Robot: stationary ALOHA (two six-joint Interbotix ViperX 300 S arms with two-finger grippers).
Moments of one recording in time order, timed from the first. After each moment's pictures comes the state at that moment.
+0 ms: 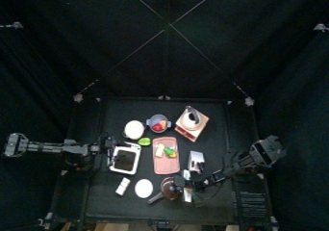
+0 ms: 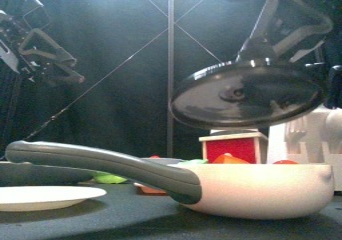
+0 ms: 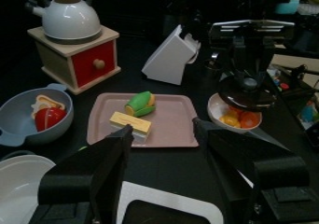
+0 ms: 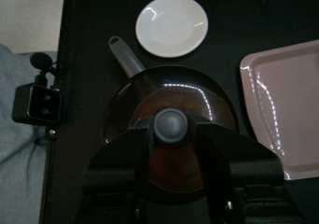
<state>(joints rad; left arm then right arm) 0.06 -0.85 1.32 -0.07 -0.29 0.00 0.46 -0.01 0.68 -1.35 0.23 1.74</state>
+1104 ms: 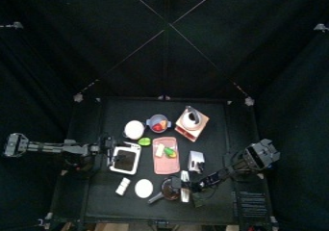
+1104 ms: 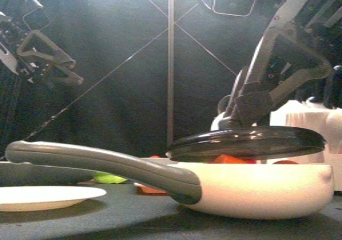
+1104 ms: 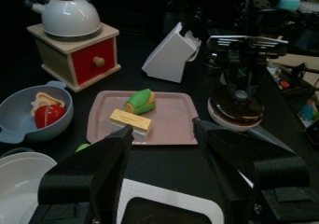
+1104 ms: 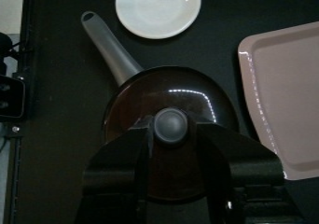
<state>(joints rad) 0.06 -0.85 1.33 -0.07 -0.29 0.00 0.46 0.08 0.66 -1.35 0.27 1.74</state>
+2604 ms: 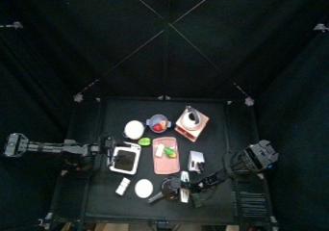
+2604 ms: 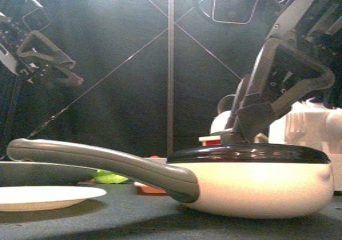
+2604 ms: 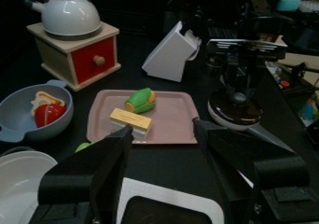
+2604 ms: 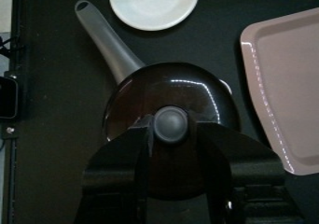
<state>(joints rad) 0.06 -0.85 1.33 -0.07 -0.29 0.00 0.46 0.11 0.65 -1.31 0.27 1.74</state>
